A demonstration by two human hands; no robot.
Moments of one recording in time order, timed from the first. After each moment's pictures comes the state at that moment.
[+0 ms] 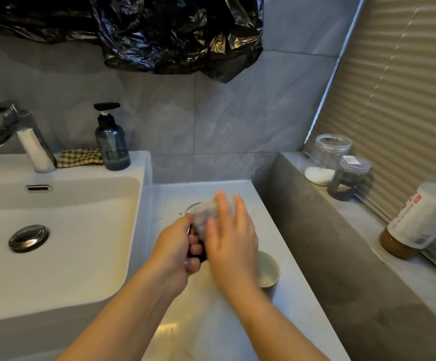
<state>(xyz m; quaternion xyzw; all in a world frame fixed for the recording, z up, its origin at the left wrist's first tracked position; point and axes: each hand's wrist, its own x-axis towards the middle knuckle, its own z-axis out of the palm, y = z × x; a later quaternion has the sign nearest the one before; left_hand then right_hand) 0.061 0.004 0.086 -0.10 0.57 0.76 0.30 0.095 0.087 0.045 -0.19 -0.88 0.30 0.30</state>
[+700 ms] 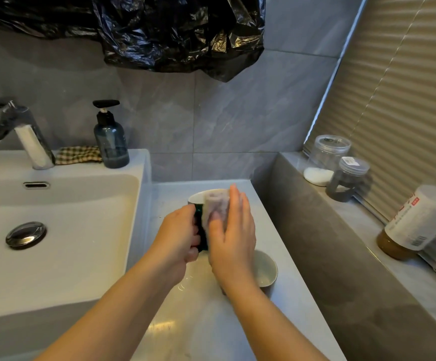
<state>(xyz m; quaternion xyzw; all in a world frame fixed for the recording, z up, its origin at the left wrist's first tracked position) 0.060 0.008 0.103 -0.01 0.65 0.72 0.25 0.095 0.088 0.053 -0.19 -0.86 0.40 0.25</state>
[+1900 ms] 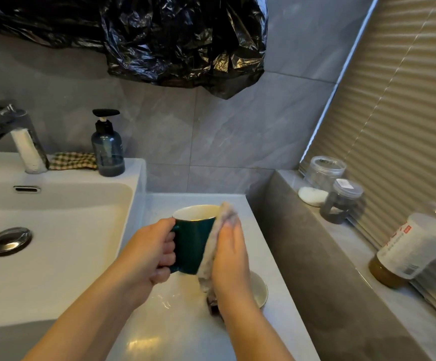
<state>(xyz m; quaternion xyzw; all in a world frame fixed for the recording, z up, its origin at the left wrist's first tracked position) 0.054 -0.016 0.105 -0.01 0.62 0.73 0.28 0.095 0.096 0.067 -0.22 -0.76 0.59 0.19</state>
